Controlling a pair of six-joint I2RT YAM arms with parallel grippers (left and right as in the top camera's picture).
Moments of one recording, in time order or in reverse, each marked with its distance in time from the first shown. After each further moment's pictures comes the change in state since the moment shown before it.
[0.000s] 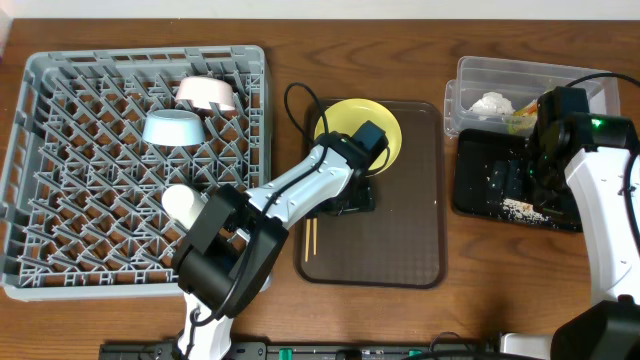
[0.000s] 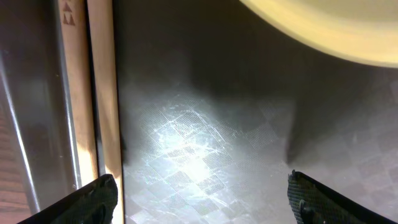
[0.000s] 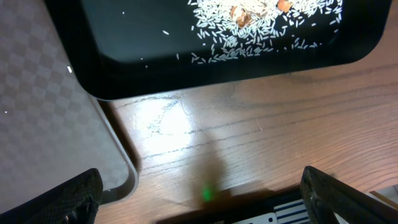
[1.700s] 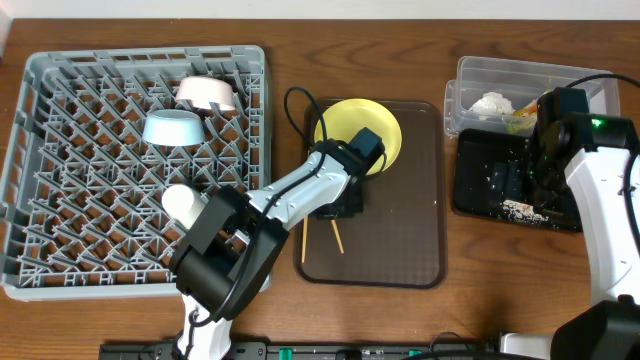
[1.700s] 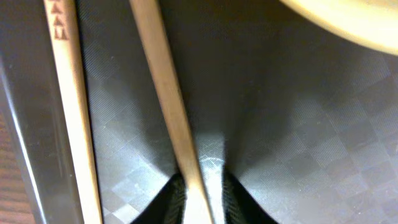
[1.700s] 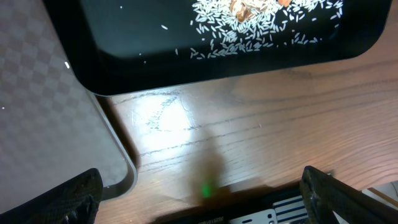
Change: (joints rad) left arm -0.001 -0.010 -0.070 0.063 -0.035 0.047; right arm 0.000 0.000 0.000 -0.013 0.000 0.000
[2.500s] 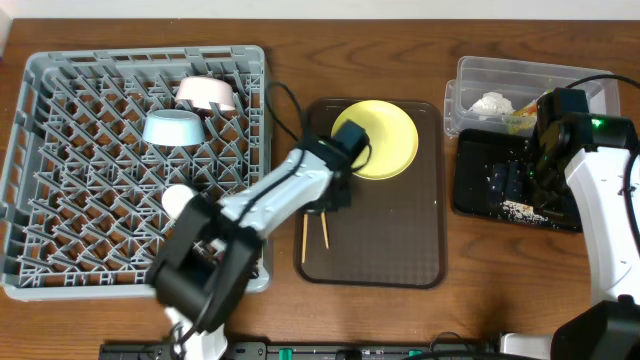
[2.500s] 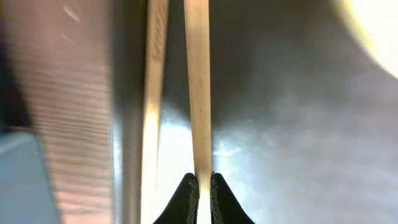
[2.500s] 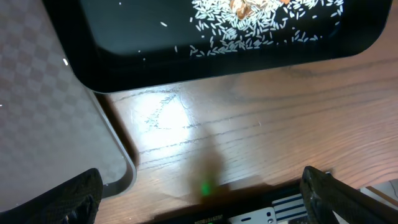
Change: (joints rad) left arm 0.067 -0.132 -0.035 -0.019 -0.008 0.056; right arm 0.000 0.000 0.000 -0.007 0.000 -0.004
